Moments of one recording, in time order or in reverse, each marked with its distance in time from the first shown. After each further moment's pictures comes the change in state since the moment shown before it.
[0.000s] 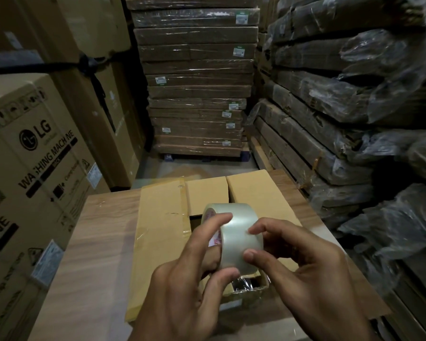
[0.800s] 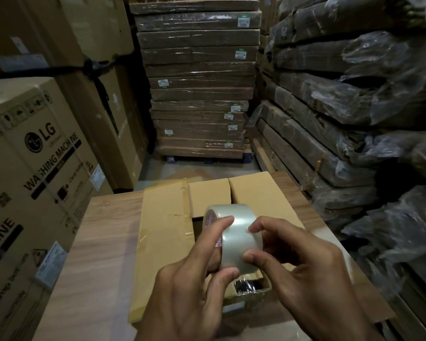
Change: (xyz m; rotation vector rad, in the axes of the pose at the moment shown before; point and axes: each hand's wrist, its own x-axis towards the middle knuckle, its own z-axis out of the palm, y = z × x) left_hand -0.003 -0.007 0.004 0.015 0.012 -0.001; right_hand 0.003 0.001 0.002 -0.096 -0.001 -0.080
